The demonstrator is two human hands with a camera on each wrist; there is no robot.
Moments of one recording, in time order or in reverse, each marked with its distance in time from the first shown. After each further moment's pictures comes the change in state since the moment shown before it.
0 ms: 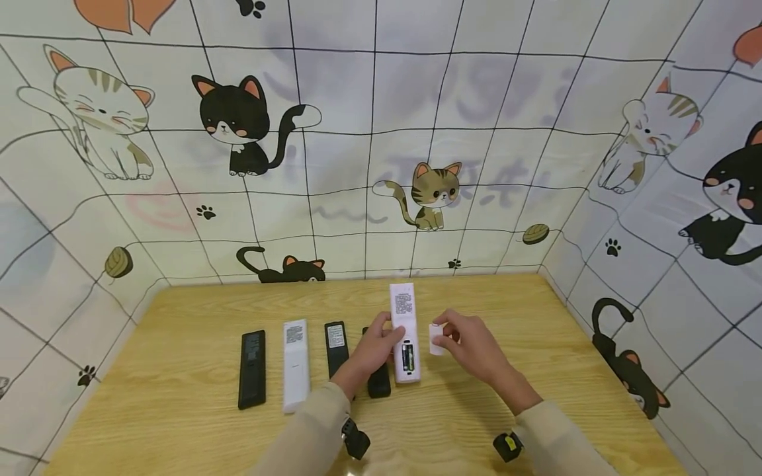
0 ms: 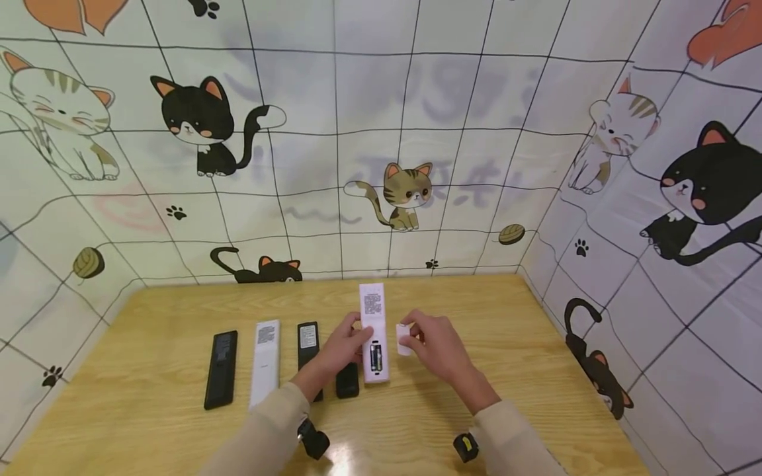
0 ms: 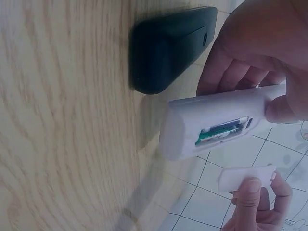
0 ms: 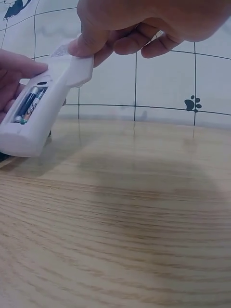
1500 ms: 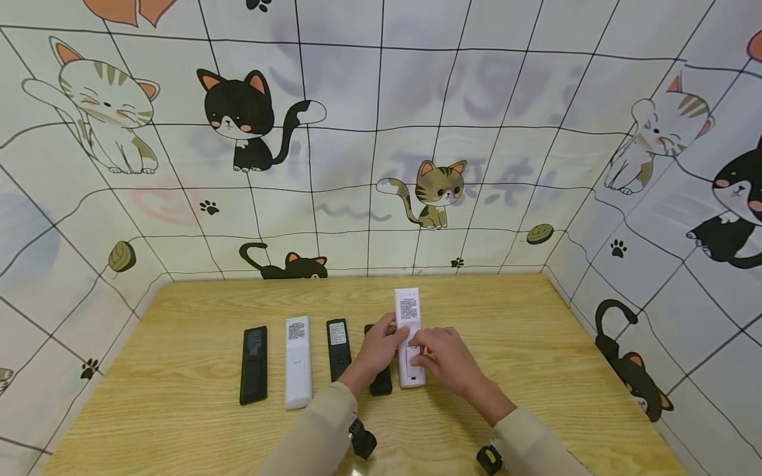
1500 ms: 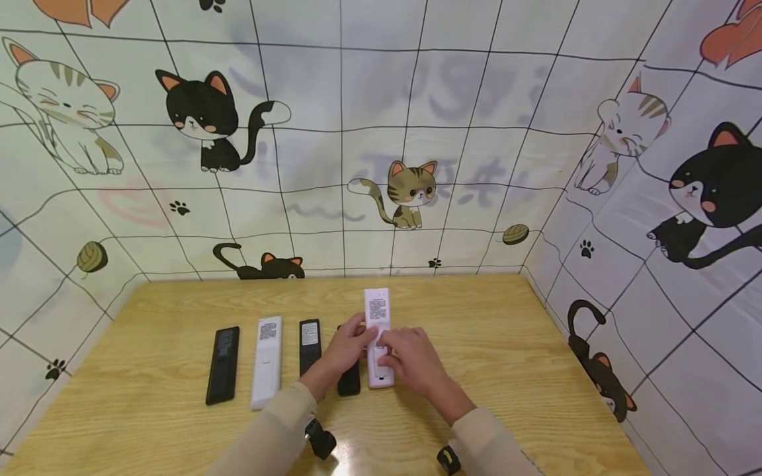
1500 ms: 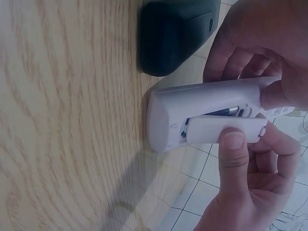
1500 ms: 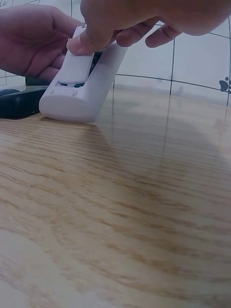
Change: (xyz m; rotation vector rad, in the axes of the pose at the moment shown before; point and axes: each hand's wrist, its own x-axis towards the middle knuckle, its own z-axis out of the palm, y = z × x) left_hand 0.003 -0.004 0.008 0.032 0.104 0.032; right_hand -0.005 -0.015 0.045 -0.142 -0.008 -0.199
